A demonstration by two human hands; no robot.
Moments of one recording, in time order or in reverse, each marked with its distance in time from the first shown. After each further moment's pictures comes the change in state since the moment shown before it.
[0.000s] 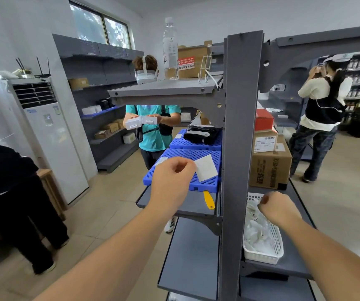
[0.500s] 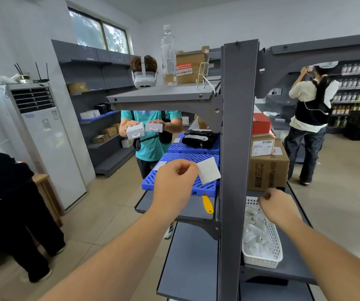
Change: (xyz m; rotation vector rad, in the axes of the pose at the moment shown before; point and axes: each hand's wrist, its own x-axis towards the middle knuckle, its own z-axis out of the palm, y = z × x) left_hand 0.000 0.009 0.005 -0.004 -0.024 0.020; right_hand -0.011 -0.012 -0.016 0.183 0.114 -0.003
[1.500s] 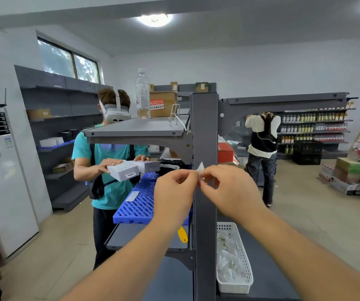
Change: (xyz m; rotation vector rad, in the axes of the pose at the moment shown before) left_hand -0.005 0.062 0.029 -0.165 -0.099 0.149; right_hand -0.078 -0.148 -0.111 -0.063 0.438 -0.794
